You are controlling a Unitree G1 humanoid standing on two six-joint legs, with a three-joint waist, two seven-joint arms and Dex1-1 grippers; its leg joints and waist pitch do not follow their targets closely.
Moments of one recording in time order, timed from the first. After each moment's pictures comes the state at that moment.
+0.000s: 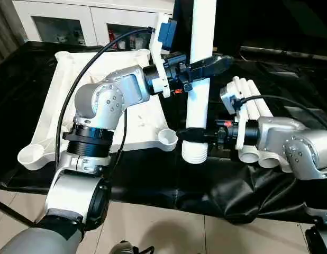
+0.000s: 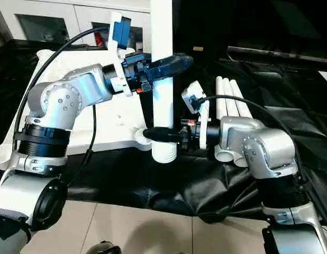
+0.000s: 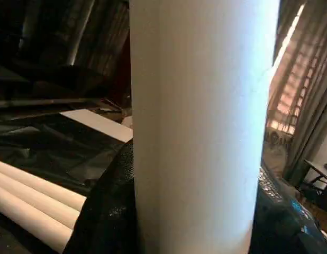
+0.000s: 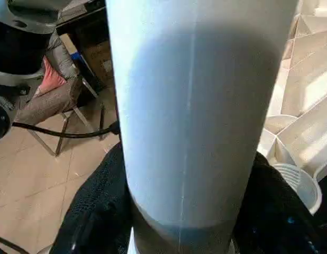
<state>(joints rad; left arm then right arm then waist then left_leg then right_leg) -0.98 0.14 0.03 0.27 -0.66 0.81 -0.84 -0.59 -0.48 0.09 -0.04 0.61 0.90 0.99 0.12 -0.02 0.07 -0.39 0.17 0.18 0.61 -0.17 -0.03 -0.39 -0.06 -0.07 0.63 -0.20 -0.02</state>
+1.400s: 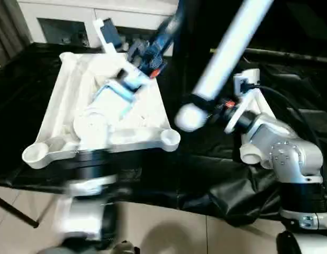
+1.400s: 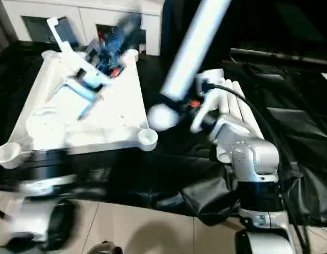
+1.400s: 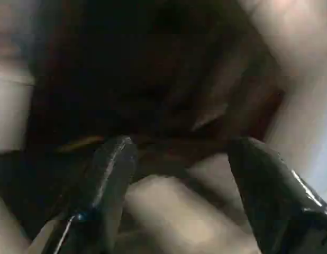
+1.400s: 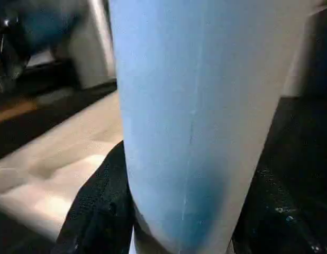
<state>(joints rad) -0.74 0.22 0.08 0.20 -0.37 0.46 -0.38 -0.52 -0.26 -0.08 0.04 0.41 0.53 0.50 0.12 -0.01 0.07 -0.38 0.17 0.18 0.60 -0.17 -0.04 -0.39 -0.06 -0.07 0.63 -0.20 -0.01</state>
